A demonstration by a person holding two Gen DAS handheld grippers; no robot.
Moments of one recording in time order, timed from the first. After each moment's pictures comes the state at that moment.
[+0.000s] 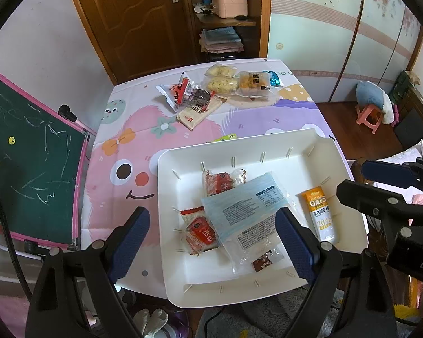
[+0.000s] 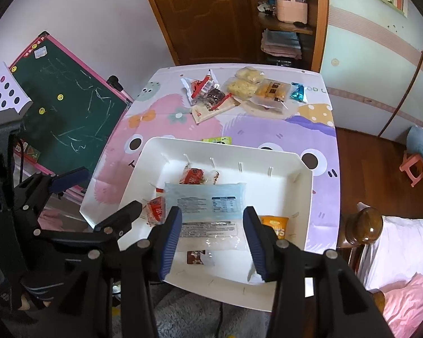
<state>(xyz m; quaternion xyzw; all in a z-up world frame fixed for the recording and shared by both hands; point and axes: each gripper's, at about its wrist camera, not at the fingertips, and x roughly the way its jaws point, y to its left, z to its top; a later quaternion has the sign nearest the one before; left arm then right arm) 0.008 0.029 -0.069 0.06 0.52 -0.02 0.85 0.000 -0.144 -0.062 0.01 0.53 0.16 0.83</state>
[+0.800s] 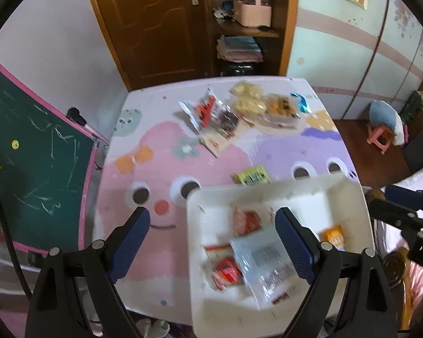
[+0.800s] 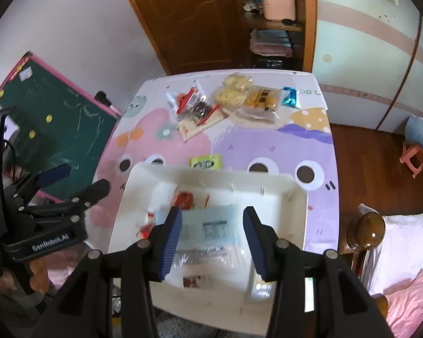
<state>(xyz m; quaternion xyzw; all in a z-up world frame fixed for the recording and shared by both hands) 0.079 0.069 -0.055 0.03 0.50 0.02 0.86 0.061 -0.156 -0.061 0.04 0.53 0.13 0.83</state>
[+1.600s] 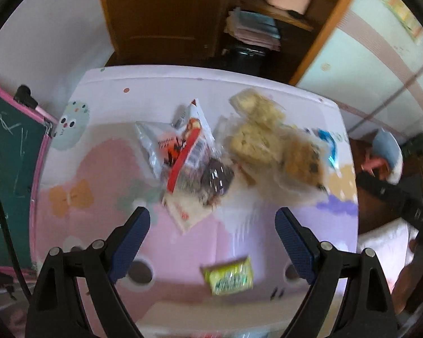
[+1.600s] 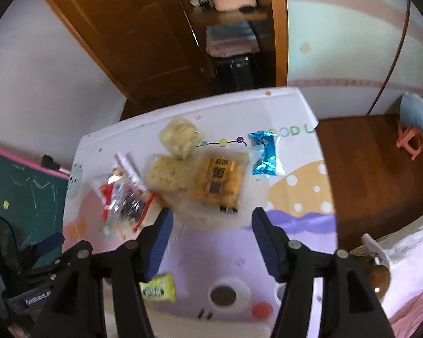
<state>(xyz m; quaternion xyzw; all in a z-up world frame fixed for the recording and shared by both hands) 0.314 0.070 -0.156 -0.10 0.58 0.03 0.81 0.315 -0.201 -0.153 0.12 0.57 0.06 0.81</state>
